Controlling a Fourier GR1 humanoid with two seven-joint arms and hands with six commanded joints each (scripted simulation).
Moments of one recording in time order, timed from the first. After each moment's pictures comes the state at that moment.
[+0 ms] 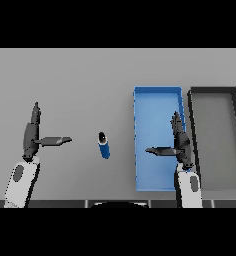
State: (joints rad) left arm -0.11 0.43 -0.16 -1.48 0.24 0.26 0.01; right arm 0.00 0.00 0.00 -1.57 0.00 0.00 0.00
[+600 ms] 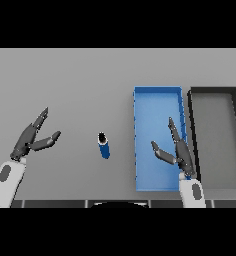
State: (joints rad) left arm -0.10 0.63 -0.22 -1.48 0.27 -0.10 -0.10; right arm 0.10 -0.10 0.12 -1.70 0.16 0.05 -0.07
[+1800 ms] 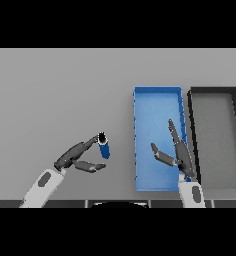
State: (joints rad) left arm -0.12 0.40 -0.52 -1.51 0.12 -0.22 -0.05; right arm 0.13 -0.10 0.13 -1.73 0.18 0.04 -0.06
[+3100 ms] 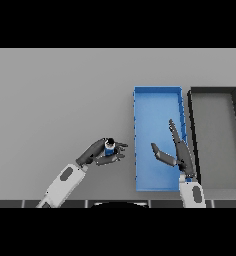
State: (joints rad) left arm -0.22 0.17 -0.56 -1.37 0.11 -0.15 -0.21; right arm 0.13 -0.10 0.13 -1.74 0.18 0.04 -0.02
